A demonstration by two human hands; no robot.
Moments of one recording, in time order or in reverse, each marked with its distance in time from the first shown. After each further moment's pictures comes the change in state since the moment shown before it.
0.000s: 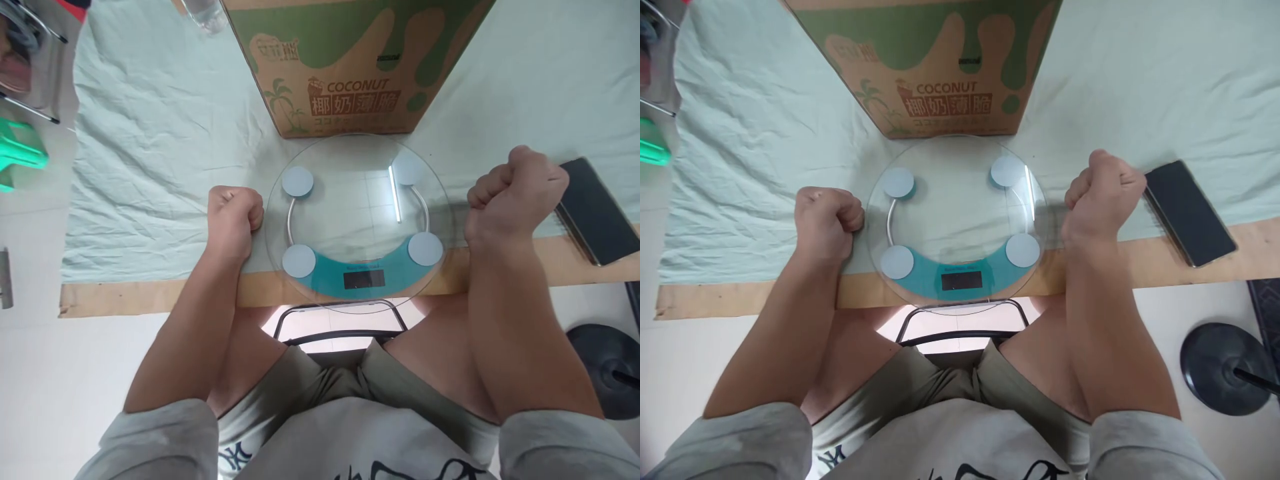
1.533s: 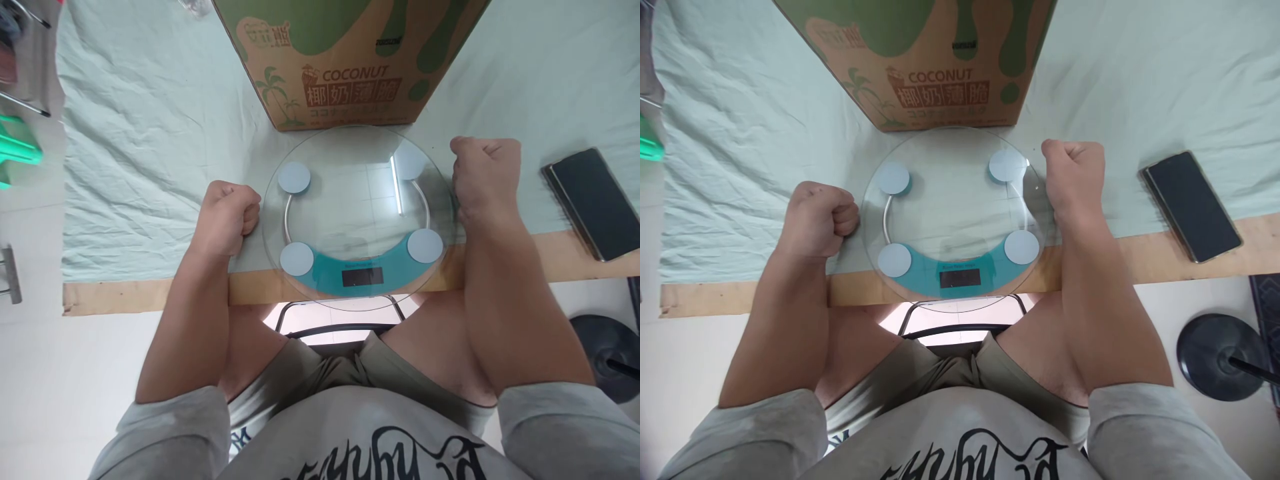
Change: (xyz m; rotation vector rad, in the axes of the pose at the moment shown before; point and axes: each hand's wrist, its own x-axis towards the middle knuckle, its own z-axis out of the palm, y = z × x) left_hand 0.003 0.015 -0.002 0.126 -0.077 -0.228; right_hand 0.007 0.001 0.021 -0.529 -0.196 0.173
